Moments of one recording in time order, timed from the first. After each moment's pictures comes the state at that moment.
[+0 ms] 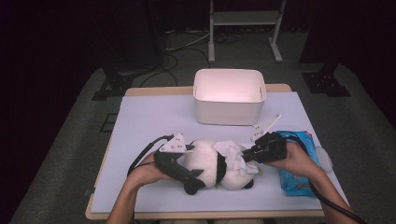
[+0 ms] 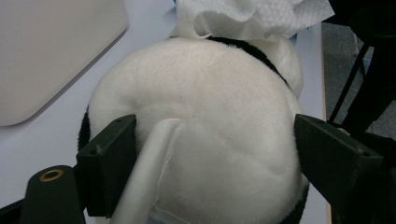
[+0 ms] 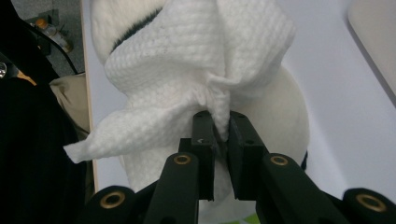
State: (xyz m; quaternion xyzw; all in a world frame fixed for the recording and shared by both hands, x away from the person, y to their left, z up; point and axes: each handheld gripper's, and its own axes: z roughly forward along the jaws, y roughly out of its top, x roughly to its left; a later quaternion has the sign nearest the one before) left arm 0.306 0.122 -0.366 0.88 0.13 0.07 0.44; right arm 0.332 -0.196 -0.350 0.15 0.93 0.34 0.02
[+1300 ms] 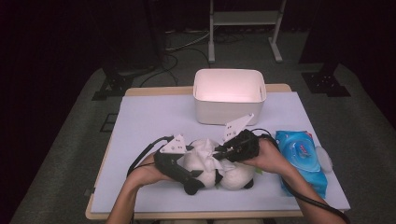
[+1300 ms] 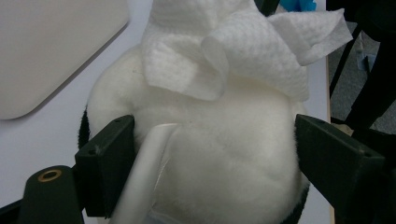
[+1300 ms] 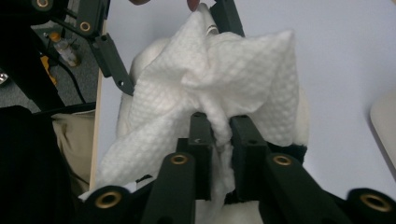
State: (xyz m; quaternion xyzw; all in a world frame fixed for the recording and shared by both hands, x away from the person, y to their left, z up) left arm 0.306 0.123 -0.370 0.89 0.13 0.08 0.44; right arm 0.330 -0.125 -0.336 0.08 0.92 0.38 0.04
